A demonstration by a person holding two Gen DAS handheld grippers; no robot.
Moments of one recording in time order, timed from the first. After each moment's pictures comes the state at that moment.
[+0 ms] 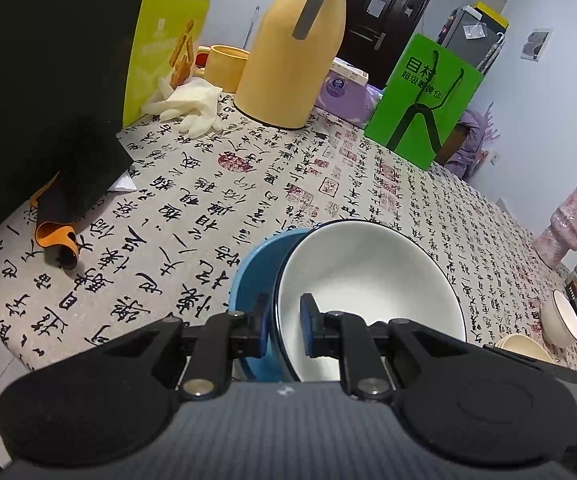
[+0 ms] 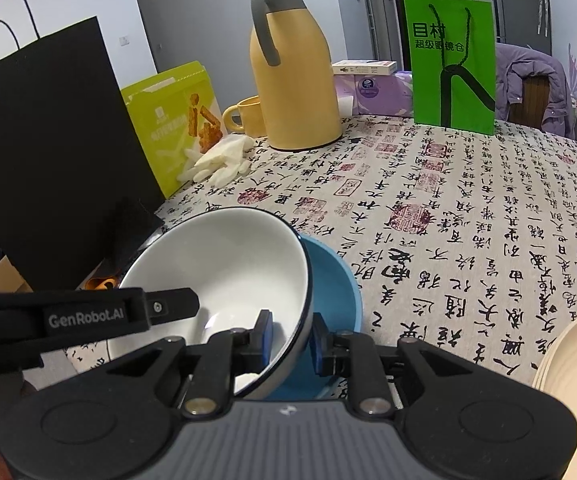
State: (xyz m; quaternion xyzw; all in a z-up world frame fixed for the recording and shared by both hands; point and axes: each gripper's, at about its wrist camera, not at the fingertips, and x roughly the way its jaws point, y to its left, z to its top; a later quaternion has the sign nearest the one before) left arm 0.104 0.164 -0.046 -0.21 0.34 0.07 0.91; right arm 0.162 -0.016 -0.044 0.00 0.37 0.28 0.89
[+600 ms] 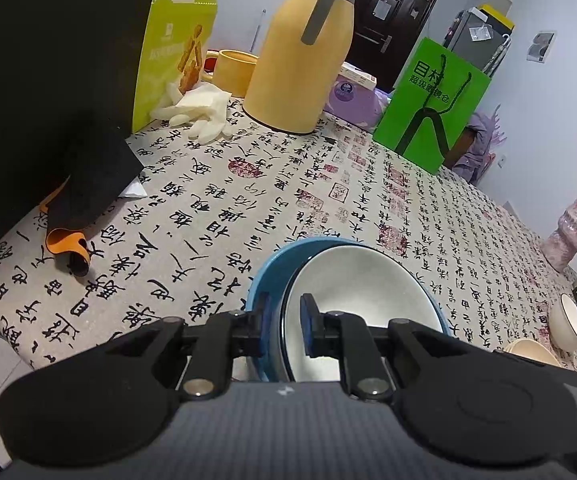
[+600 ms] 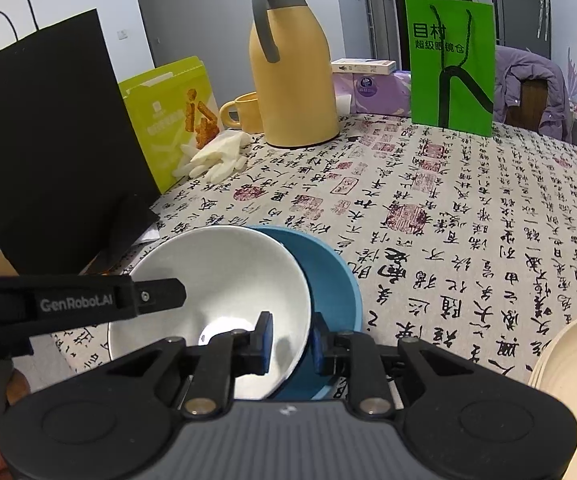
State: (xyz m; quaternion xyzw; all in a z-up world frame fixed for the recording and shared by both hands) left arm 0.104 0.167 -0.043 -0.21 0.34 0.09 0.91; right arm 0.161 -0.014 -0.044 -0.02 0.37 0.27 0.89
